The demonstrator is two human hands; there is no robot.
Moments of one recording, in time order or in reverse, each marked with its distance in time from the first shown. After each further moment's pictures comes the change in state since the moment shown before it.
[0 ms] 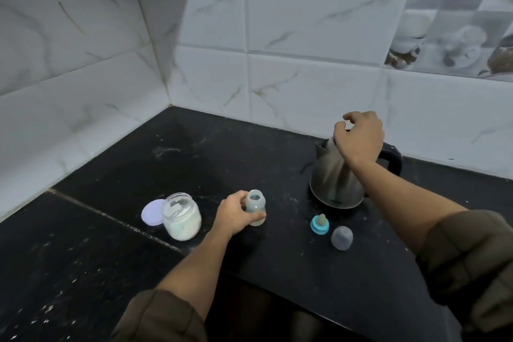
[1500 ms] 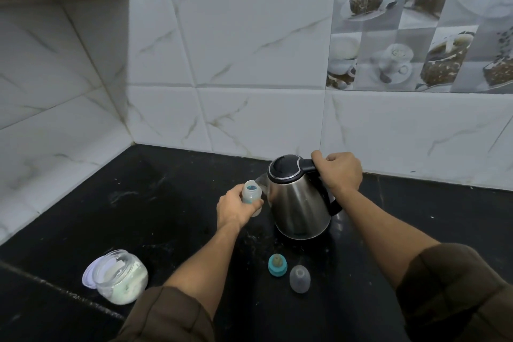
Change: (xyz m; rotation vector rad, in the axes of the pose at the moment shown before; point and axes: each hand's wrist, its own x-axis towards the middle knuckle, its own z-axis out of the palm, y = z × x) left_hand 0.067 0.156 0.076 0.071 0.143 0.020; right_hand 0.051 0.088 -0.028 0.123 -0.140 0.276
